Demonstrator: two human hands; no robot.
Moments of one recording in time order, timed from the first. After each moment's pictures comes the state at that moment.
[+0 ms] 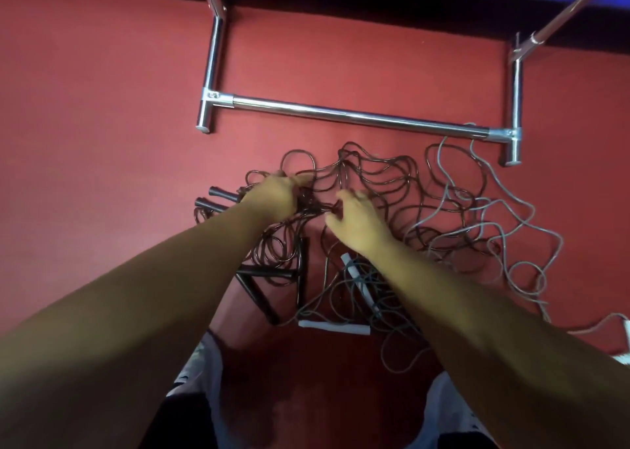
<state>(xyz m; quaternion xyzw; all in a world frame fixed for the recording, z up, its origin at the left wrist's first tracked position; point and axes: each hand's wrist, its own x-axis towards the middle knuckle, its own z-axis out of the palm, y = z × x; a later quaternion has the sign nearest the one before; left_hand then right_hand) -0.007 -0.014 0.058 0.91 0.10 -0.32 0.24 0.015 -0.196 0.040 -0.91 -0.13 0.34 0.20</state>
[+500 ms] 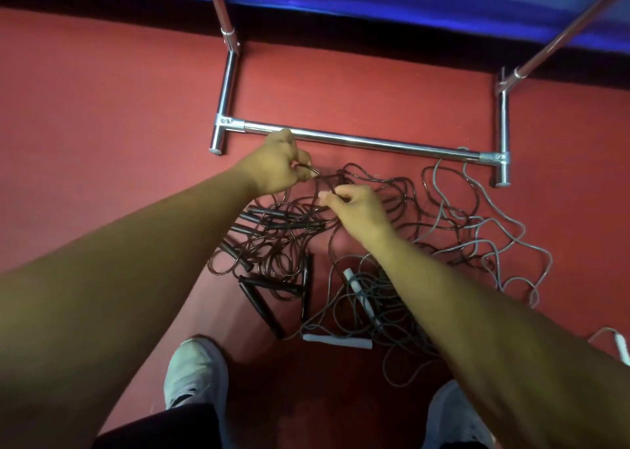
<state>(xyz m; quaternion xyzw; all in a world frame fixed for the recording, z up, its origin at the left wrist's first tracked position) 0.039 0.024 0.121 0.93 0.02 -0.22 0.30 0.034 -0.170 0.092 -0.84 -0.06 0.29 0.46</state>
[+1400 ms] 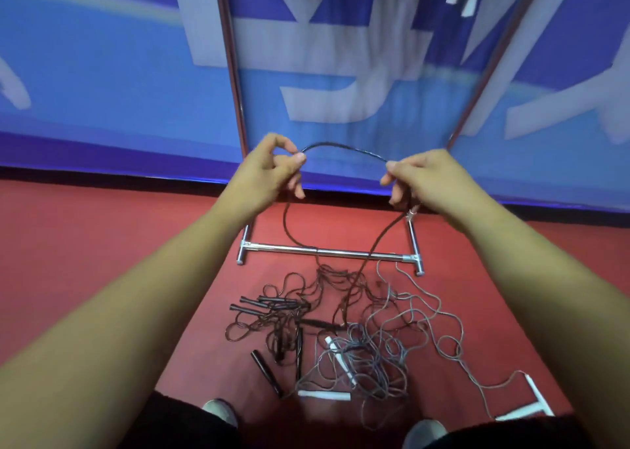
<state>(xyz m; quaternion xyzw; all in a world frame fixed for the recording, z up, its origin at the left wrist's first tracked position) -0.058 -0.027 0.497 0.79 -0.01 0.09 0.60 0.008 -0.275 0.530 -0.86 -0.14 0.12 0.47</state>
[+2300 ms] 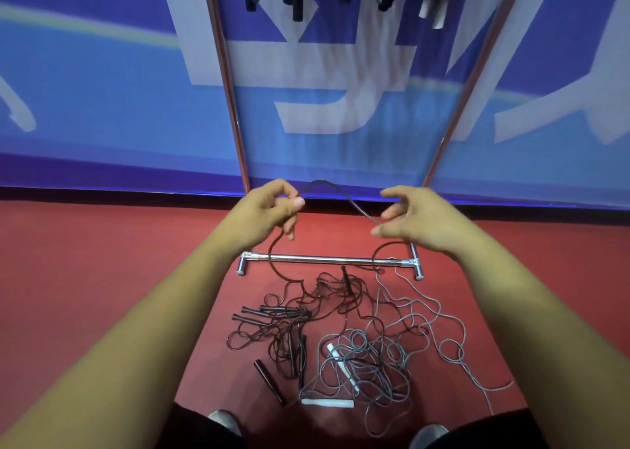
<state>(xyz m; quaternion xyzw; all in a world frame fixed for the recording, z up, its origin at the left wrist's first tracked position) -0.083 -0.033 0.489 0.82 -0.02 0.00 0.57 -0.020 -0.295 0.520 -0.90 -0.13 0.17 0.37</state>
